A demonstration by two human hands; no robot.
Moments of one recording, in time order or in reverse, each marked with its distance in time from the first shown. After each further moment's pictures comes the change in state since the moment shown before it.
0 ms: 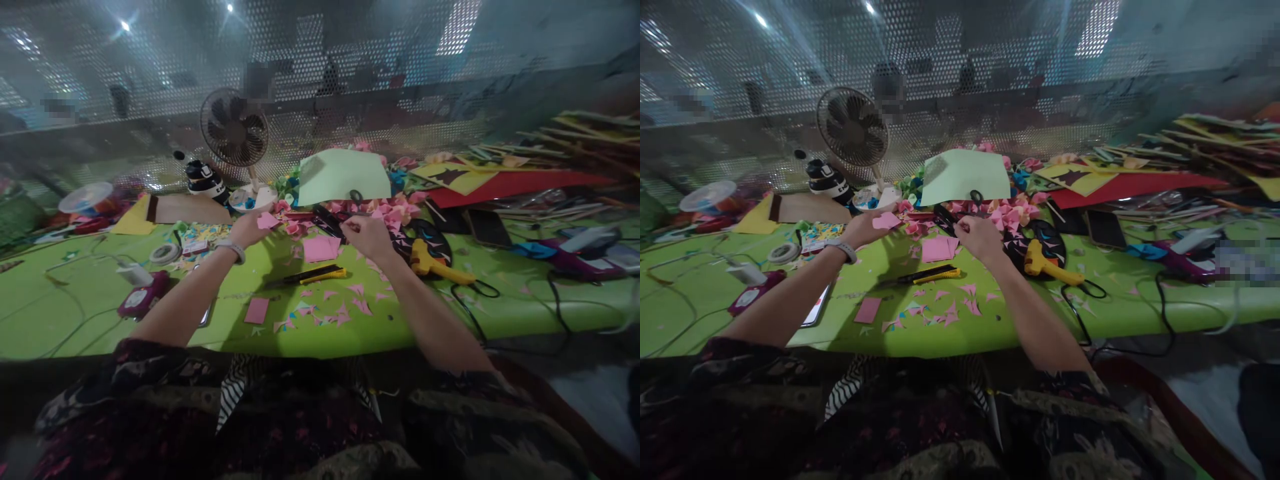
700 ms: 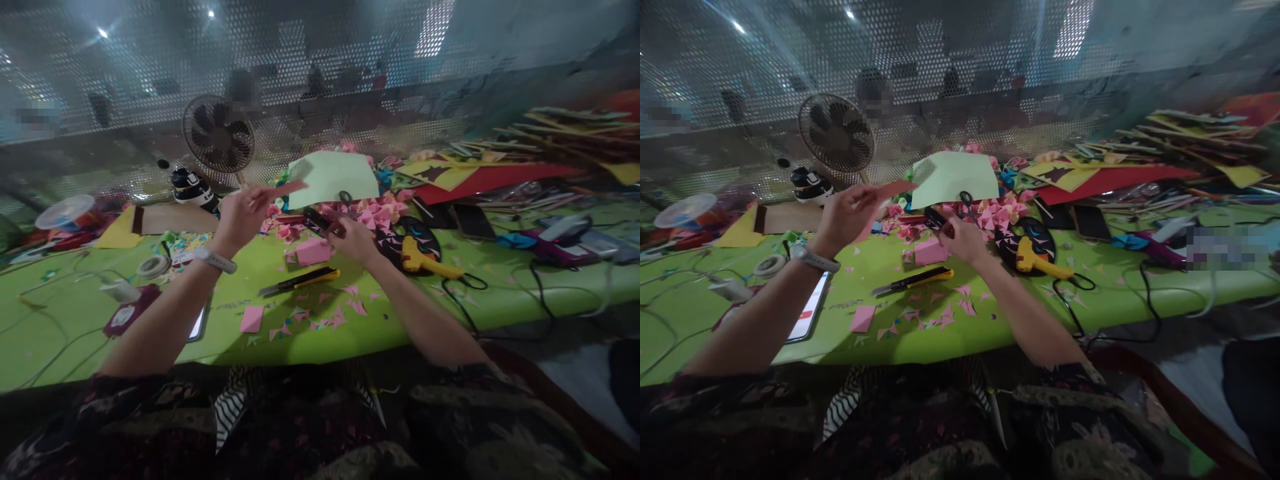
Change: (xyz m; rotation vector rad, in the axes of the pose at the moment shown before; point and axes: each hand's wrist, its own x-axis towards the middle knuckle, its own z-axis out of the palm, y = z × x) left_hand -0.010 0.084 -0.029 0.099 0.182 0.365; right_hand -0.006 -0.005 0.011 0.349 -0.001 -0.094
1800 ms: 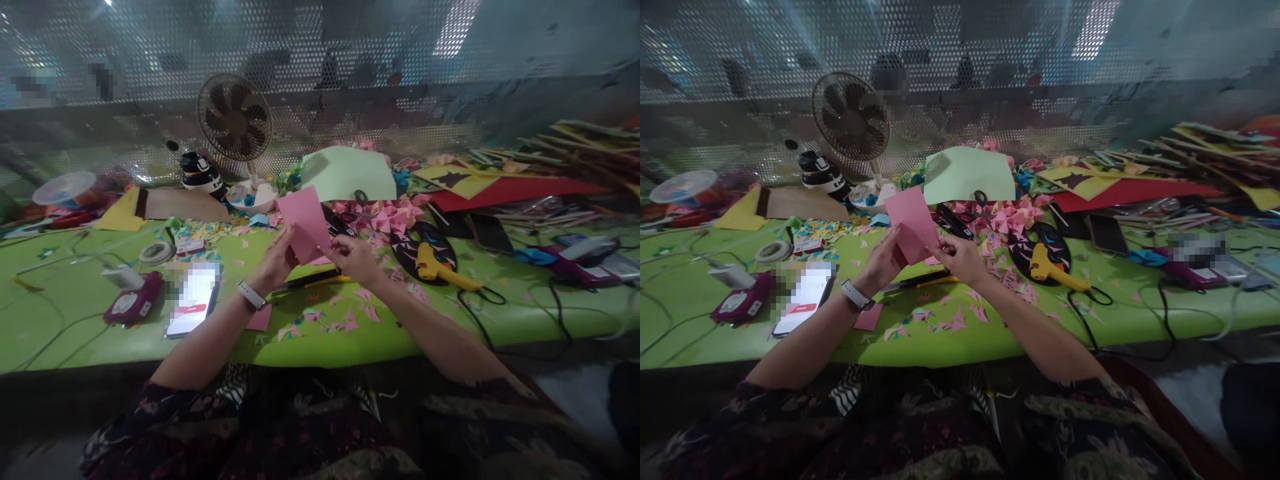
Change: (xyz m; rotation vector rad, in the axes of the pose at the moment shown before) left_hand -0.079 0.030 0.062 -1.602 0.023 -0.849; right_hand -0.028 -0.036 0.022 0.311 -0.076 0.023
